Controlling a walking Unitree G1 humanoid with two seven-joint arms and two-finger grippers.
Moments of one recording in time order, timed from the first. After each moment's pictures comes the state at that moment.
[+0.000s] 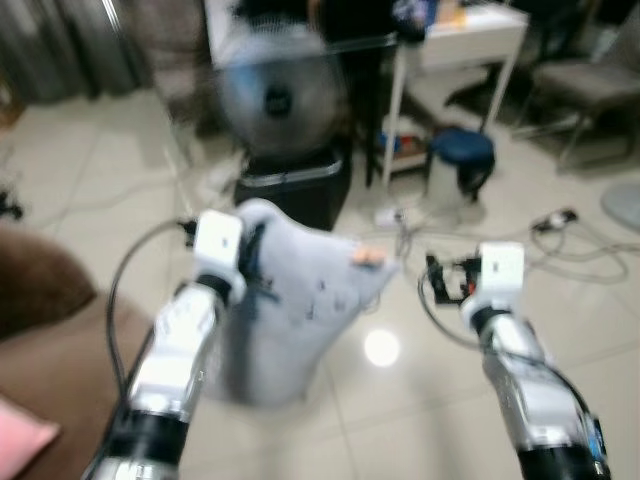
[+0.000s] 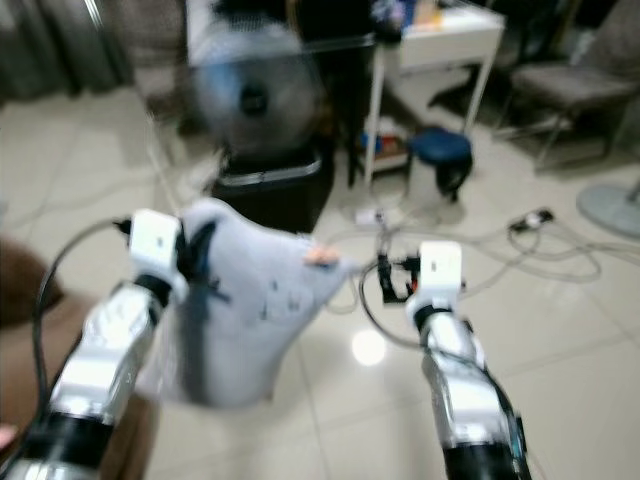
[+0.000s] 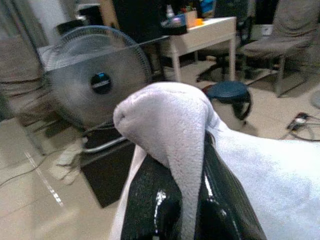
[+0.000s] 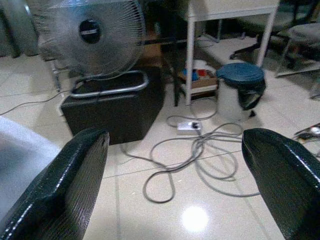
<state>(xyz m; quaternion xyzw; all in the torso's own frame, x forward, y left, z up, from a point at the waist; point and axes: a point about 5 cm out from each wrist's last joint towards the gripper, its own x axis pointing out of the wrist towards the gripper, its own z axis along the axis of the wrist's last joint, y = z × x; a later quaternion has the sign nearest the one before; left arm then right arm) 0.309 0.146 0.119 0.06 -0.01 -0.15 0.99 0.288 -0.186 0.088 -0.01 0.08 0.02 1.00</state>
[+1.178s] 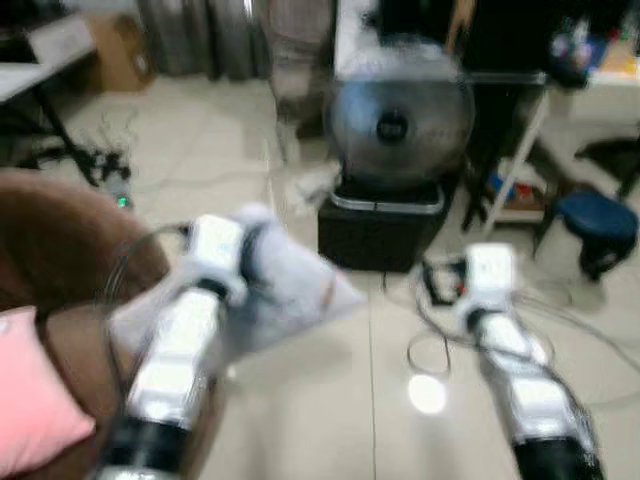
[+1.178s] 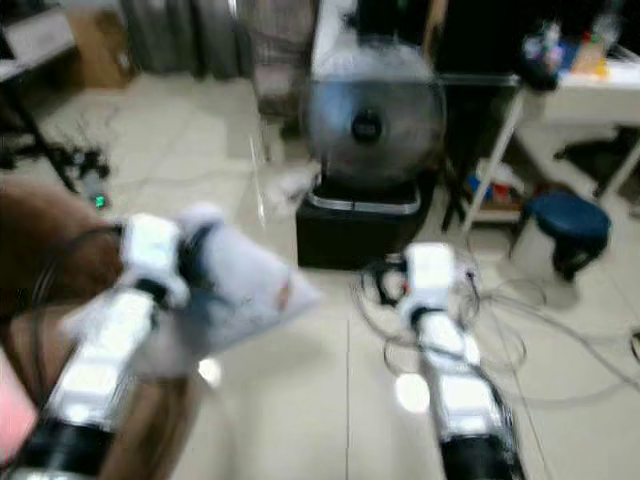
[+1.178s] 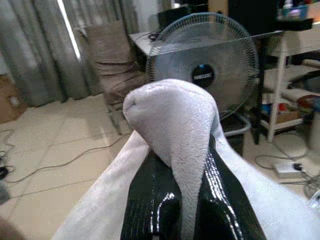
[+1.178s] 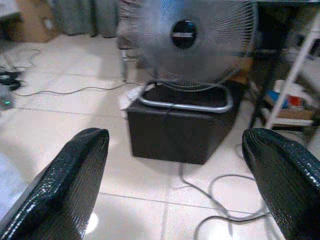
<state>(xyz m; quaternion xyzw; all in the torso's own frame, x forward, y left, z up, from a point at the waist) 0.305 0.149 0.120 0.07 -0.01 -0.13 0.99 0.295 -0.179 0.081 -0.01 0.09 0.03 1.00</state>
